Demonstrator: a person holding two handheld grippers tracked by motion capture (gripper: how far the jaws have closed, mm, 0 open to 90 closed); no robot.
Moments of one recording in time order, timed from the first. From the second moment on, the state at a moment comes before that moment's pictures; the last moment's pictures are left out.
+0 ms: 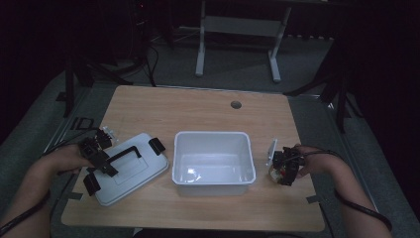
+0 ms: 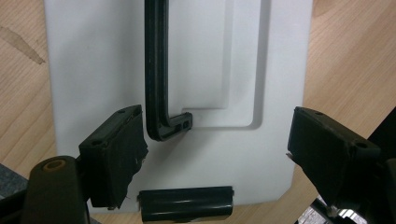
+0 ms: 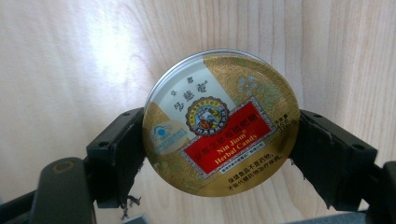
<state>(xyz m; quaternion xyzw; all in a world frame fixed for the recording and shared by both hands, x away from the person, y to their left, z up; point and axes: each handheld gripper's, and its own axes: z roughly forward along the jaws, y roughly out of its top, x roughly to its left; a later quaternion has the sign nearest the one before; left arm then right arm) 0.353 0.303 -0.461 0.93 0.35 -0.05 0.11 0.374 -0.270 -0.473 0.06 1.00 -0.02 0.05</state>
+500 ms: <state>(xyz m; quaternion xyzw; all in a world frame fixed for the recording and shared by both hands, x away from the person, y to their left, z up) 0.352 0.300 -0.460 0.93 0.35 -0.05 0.10 0.356 -0.248 -0.430 0.07 1.00 -0.04 0.05</state>
